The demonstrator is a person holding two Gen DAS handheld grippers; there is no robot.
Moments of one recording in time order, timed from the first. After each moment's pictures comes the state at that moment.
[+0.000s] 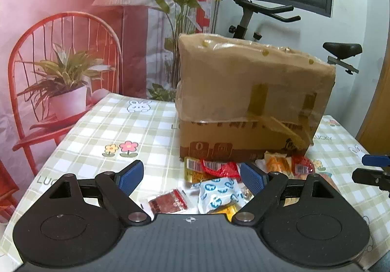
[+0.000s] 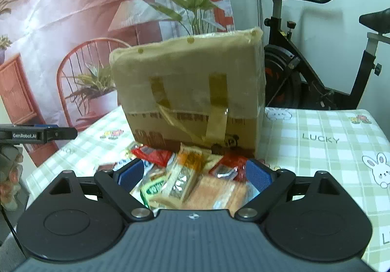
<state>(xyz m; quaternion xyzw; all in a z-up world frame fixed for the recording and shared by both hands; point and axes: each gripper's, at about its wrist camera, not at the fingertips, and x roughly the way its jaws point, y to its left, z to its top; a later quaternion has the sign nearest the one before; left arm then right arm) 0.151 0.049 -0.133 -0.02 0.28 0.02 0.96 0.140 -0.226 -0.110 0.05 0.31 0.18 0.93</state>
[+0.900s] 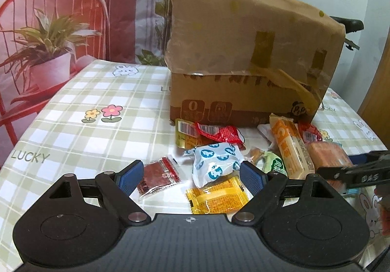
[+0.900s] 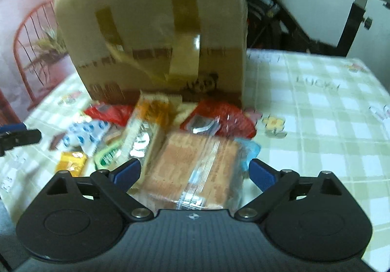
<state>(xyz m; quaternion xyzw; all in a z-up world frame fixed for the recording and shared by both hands) 0.175 0.052 -0.185 -0.03 0.35 -0.01 0.94 0.201 -0.205 -0.190 0.04 0.45 0.12 0.89</state>
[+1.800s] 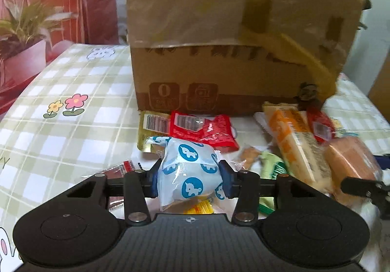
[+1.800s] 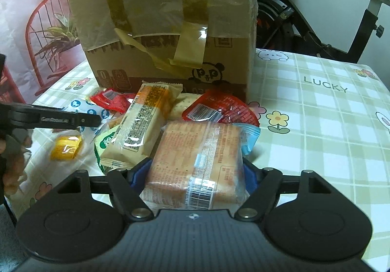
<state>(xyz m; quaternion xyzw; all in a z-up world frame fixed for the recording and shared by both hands) 0.233 0.016 -0.221 -0.02 0.39 -0.02 0.92 0.181 -0.217 -0.185 0.03 0.41 0.15 0.90</state>
